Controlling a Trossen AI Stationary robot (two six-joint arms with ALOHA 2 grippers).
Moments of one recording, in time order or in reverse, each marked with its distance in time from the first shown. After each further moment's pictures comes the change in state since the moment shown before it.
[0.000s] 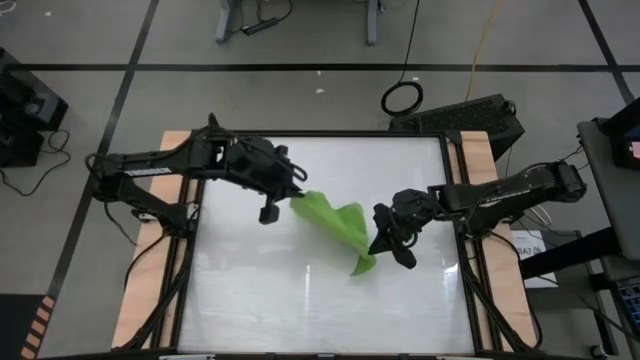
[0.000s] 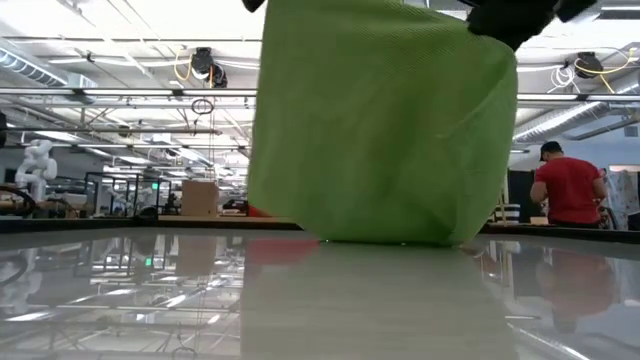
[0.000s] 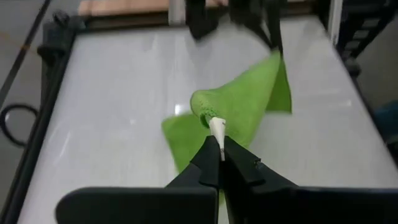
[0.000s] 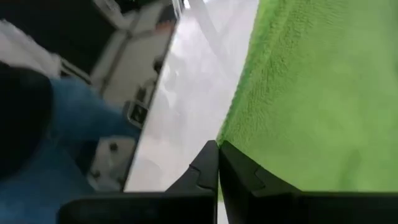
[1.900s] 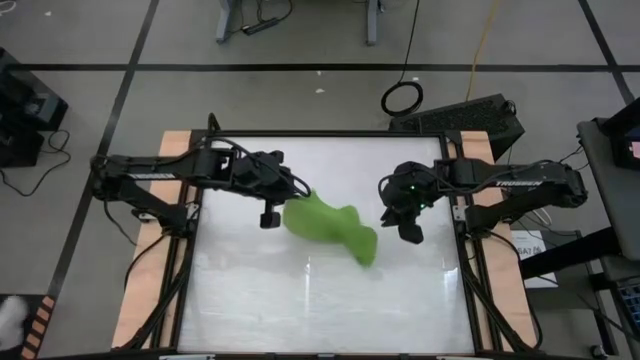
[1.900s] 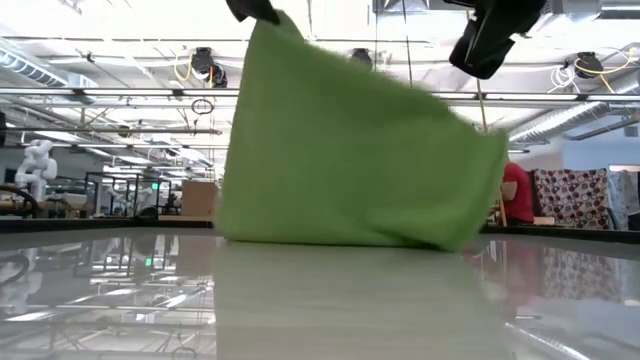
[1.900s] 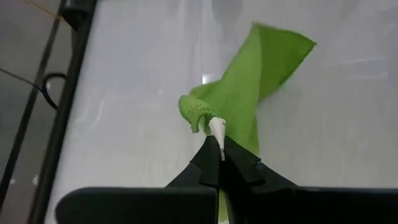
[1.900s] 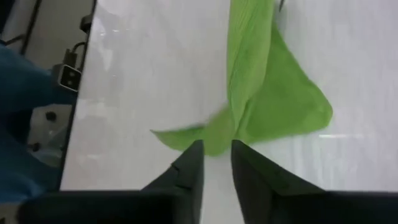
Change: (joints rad) left arm -0.048 0.007 -0.059 -0.047 -0.171 -0.015; right arm -0.159 0.000 0.251 -0.521 0.105 -0.198
